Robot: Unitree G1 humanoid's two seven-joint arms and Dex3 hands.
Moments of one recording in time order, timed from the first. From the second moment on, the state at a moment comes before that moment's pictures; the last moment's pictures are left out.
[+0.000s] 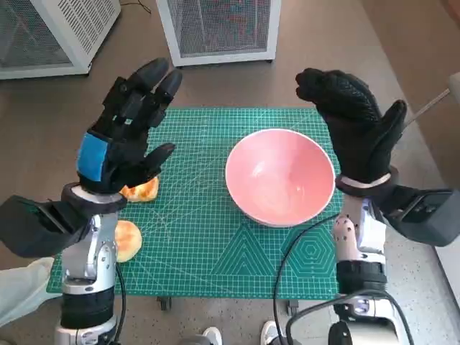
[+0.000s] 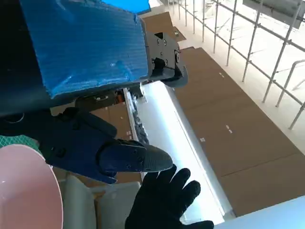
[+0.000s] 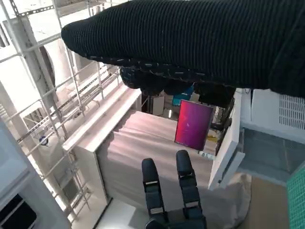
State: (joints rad) left arm -0.43 0.24 0.17 -0.08 -0.33 -0.12 -0.36; right arm -0.73 -0.07 -0.19 0.52 0.46 -0.58 0.67
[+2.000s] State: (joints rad) left arm -0.38 0.23 0.17 -0.13 -0.33 -0.11 -0.34; right arm -0.83 -0.15 -0.38 1.31 0.26 -0.41 0.29
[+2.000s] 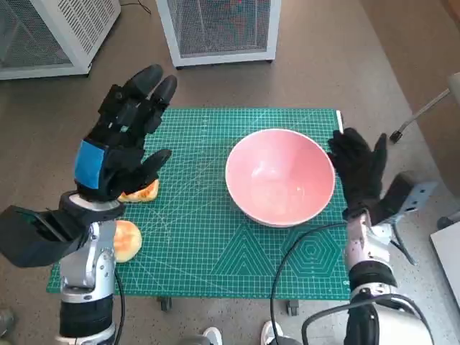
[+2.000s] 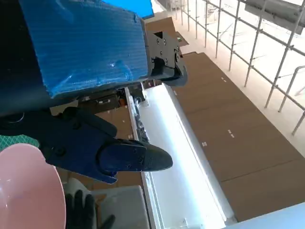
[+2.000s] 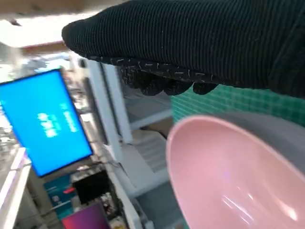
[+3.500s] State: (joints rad) left arm -0.26 0.26 0.21 -0.31 -0.33 -0.03 -0.27; right arm -0.95 0.02 -0.33 1.31 0.17 -0.31 0.29
